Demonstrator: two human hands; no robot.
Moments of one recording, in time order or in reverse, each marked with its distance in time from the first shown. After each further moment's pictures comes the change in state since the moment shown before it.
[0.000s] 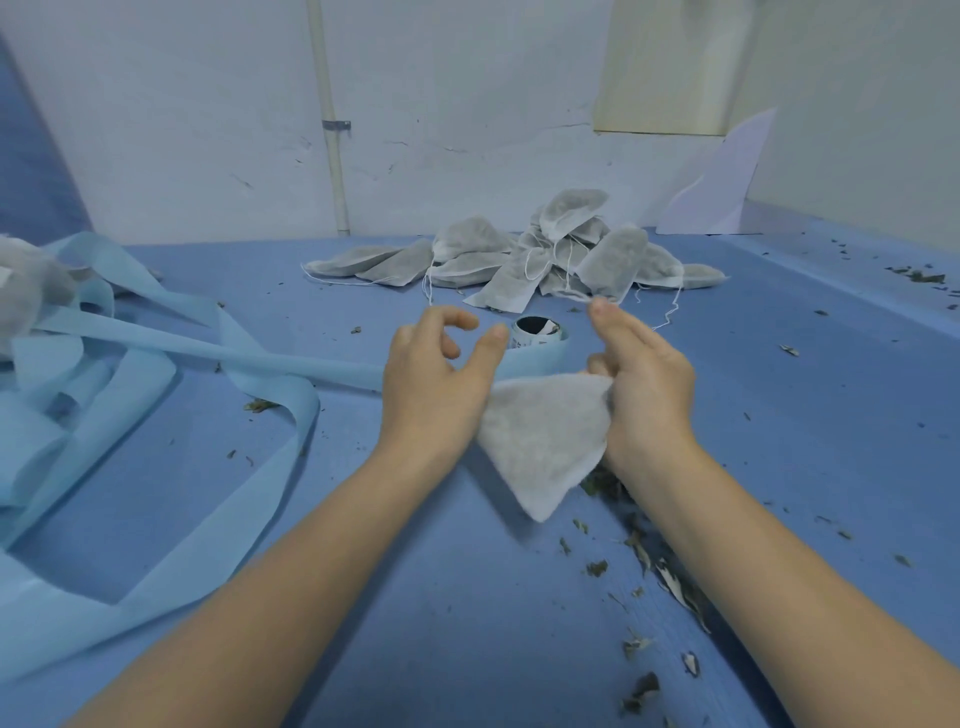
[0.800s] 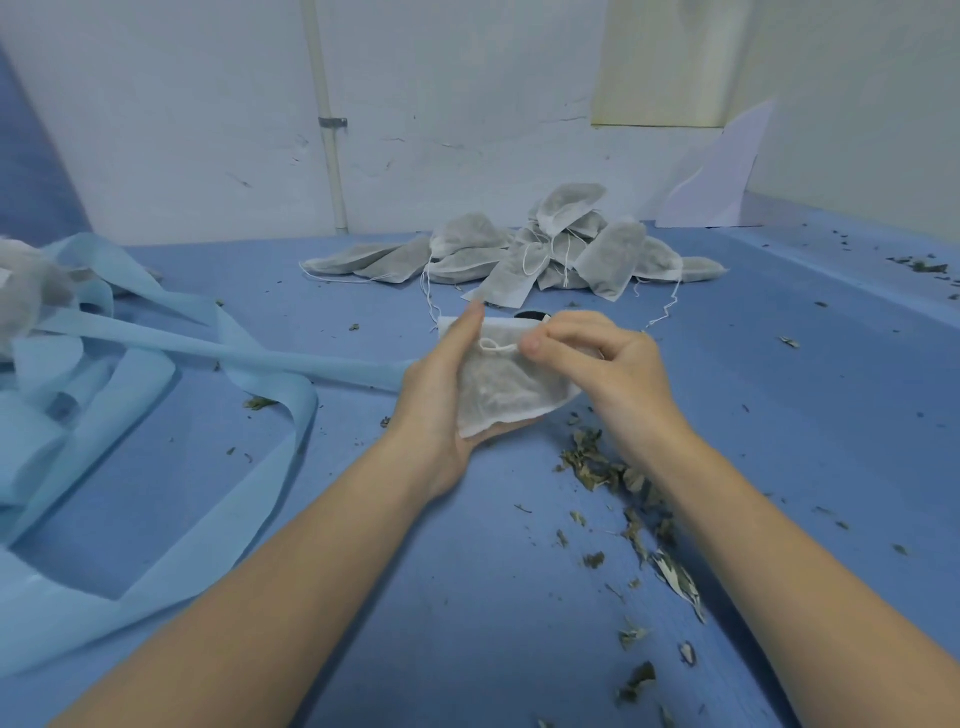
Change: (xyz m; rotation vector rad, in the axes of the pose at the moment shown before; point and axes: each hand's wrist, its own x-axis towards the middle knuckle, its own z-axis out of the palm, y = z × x) left_hand 0.001 -0.001 0.008 -0.820 -0.284 -0.541; right_hand 0.005 -0.001 -0.013 -0.465 -0.446 -0.212
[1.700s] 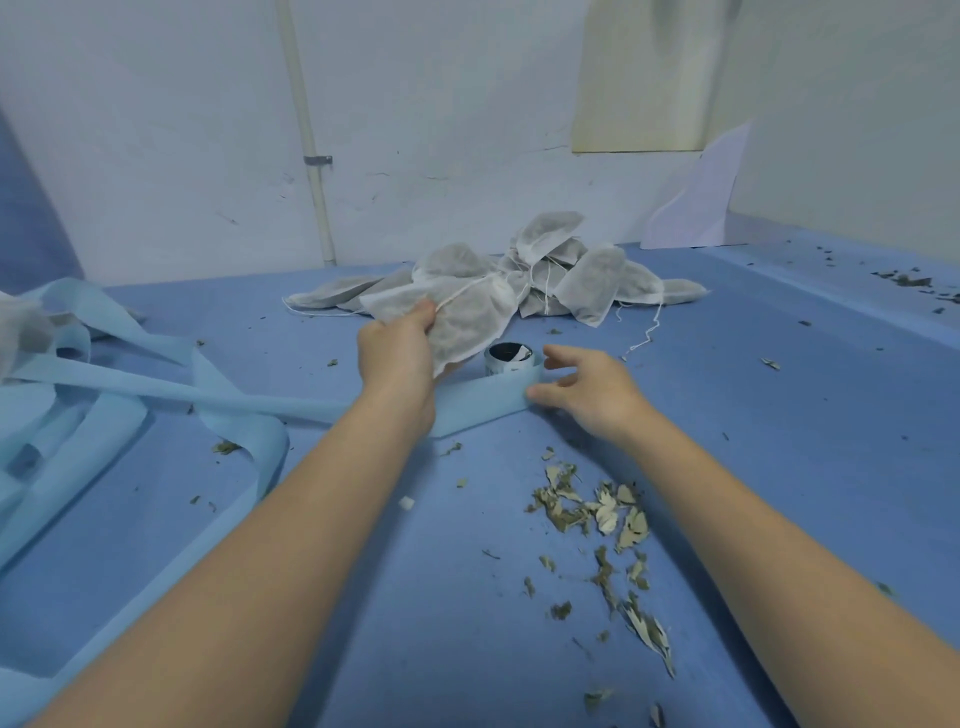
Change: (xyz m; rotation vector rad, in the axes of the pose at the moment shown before) left_hand 0.046 0.036 0.024 0.028 0.338 0.234; right_hand 0.060 0.033 -0.032 -0.642 -0.095 0.198
